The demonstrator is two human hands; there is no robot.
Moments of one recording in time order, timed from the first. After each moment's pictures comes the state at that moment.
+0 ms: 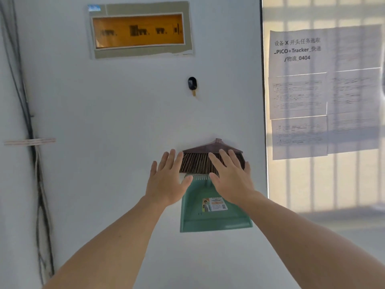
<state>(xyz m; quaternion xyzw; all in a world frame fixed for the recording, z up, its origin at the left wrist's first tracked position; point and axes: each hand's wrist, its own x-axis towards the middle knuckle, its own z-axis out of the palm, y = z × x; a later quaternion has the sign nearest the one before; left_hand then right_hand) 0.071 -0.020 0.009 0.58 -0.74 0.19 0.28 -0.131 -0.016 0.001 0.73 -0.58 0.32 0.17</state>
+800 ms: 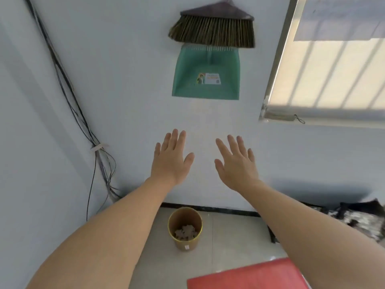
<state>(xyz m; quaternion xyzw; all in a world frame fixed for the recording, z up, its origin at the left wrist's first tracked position) -0.020 0.177 -0.246 0.70 -0.69 0.01 0.19 -0.218 0.160 -0.254 0.80 -0.58 0.15 0.01</state>
